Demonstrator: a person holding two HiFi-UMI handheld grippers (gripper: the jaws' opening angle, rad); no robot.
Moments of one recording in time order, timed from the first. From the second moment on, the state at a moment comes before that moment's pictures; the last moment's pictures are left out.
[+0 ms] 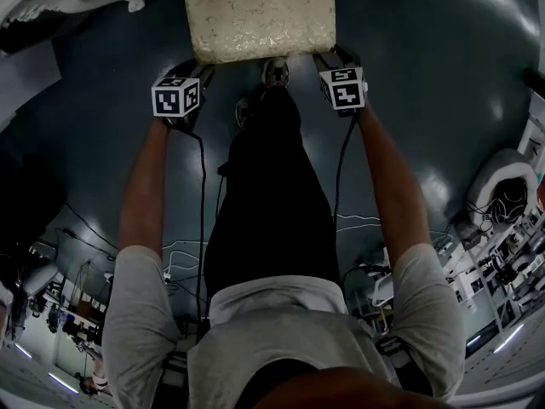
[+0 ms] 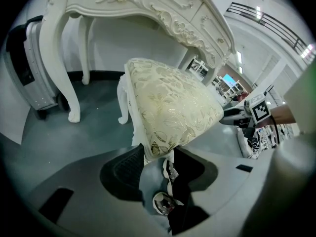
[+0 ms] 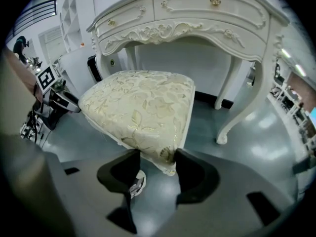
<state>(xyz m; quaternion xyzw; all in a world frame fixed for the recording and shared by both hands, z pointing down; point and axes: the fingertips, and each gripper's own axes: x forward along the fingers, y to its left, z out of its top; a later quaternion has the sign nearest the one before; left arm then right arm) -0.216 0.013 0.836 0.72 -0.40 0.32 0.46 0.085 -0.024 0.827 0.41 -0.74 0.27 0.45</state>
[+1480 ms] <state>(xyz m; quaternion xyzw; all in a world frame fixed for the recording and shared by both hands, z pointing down) -0.184 0.169 0.836 0.67 -0.39 0.40 0.49 0.116 0.128 0.826 0.38 -0.70 0.31 0.51</state>
